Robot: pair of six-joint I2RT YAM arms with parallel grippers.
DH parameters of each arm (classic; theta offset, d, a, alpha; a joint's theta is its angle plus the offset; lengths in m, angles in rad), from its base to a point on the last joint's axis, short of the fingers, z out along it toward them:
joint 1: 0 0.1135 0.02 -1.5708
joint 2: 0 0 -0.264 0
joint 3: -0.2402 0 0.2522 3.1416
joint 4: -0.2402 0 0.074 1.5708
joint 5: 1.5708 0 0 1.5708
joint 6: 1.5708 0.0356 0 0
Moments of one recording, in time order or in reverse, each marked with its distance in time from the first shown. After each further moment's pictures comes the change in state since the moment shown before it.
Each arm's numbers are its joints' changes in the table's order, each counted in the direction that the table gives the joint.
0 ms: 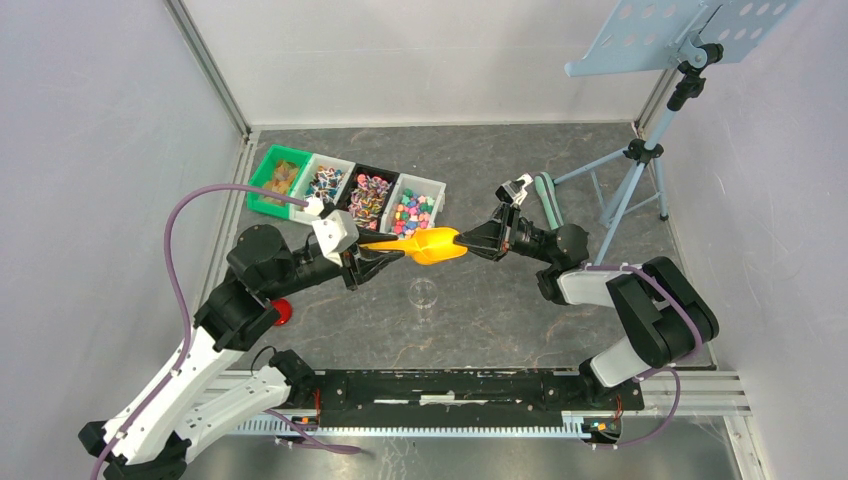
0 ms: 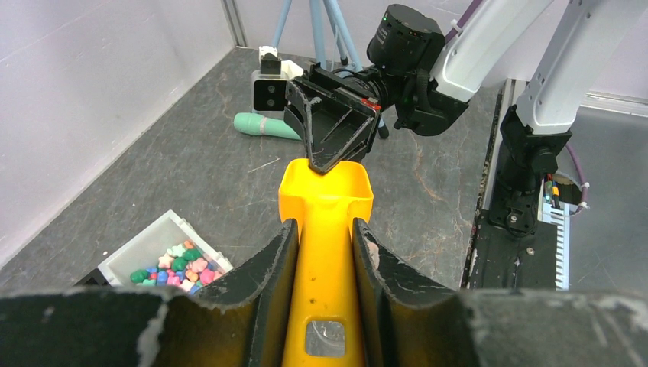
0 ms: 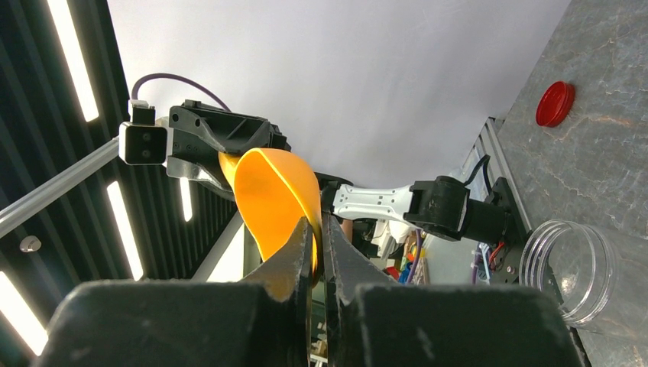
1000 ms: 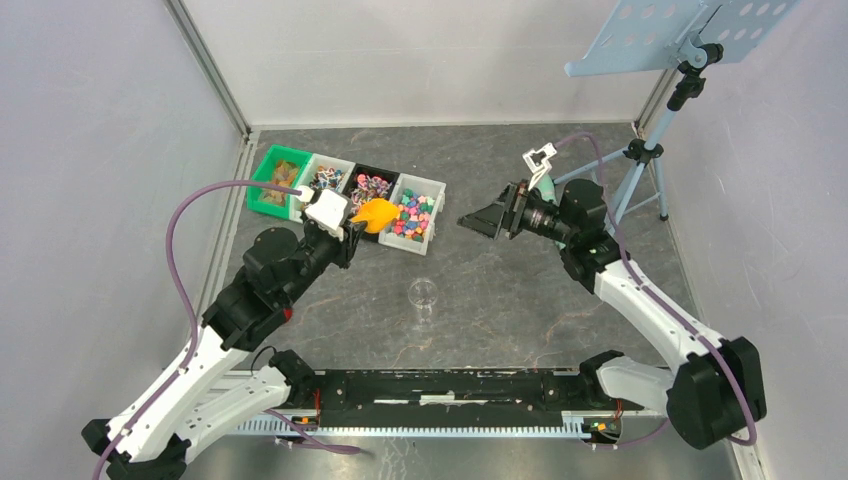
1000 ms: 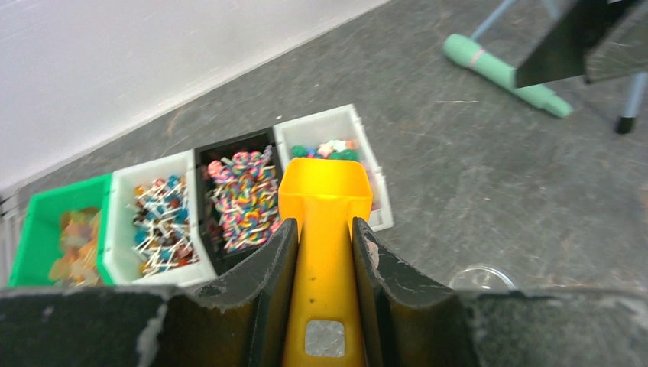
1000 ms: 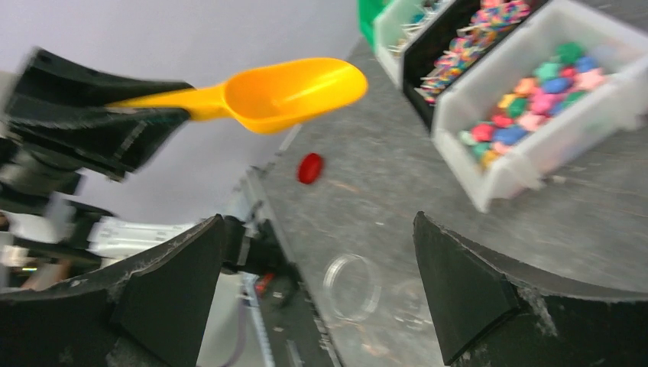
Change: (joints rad) left arm -0.001 -0.018 0.056 -0.070 -0.620 -0.008; right arm -0.053 -0.381 -0.285 -1.162 0.160 -0.999
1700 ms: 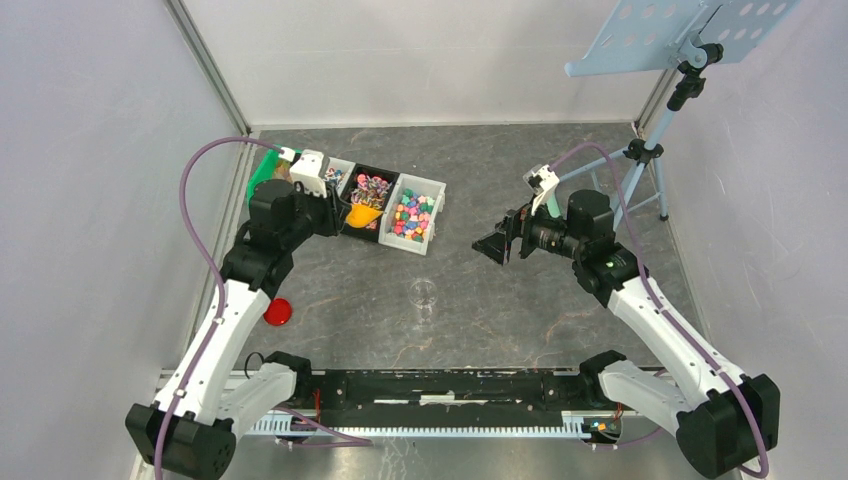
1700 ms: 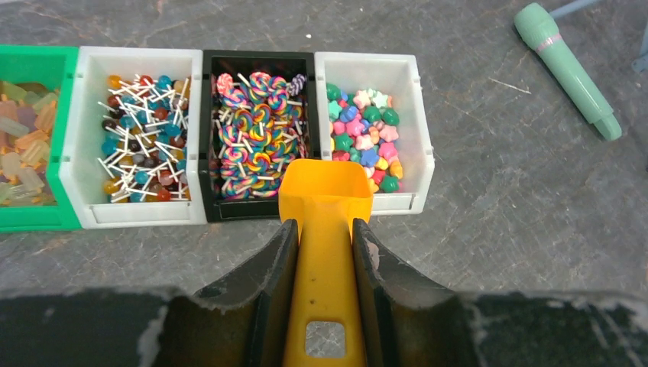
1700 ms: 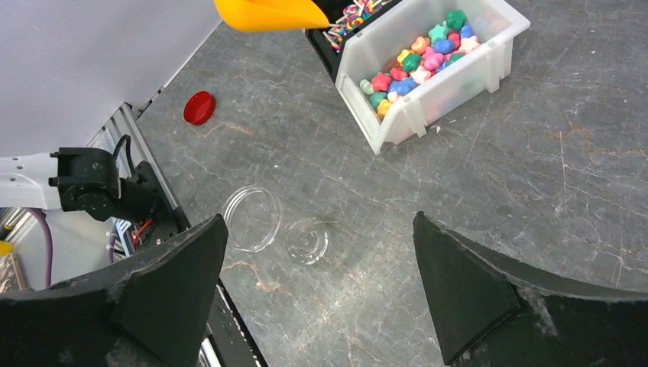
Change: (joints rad) left arm 0.454 0.245 -0.041 -0.023 0.316 -0.173; right arm 0.000 -0.162 -0.003 -0.413 0.121 -0.484
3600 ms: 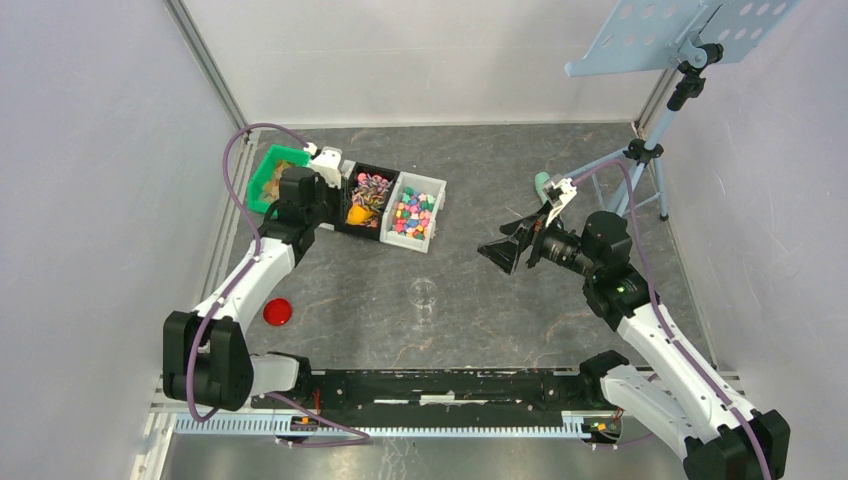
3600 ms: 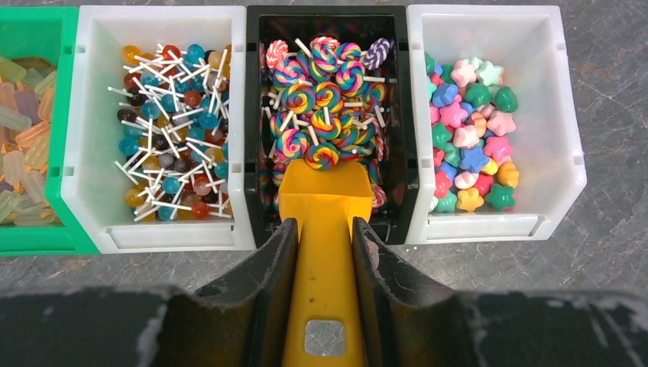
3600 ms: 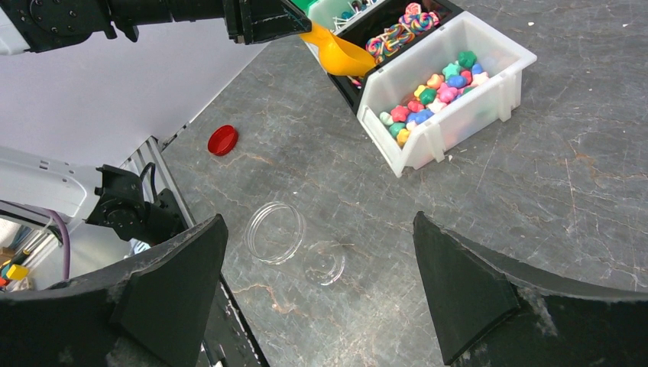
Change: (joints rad) left arm 0.073 0.362 0.063 0.275 -0.029 0.121; right arm 0.000 -0.167 0.119 0.131 0.015 0.096
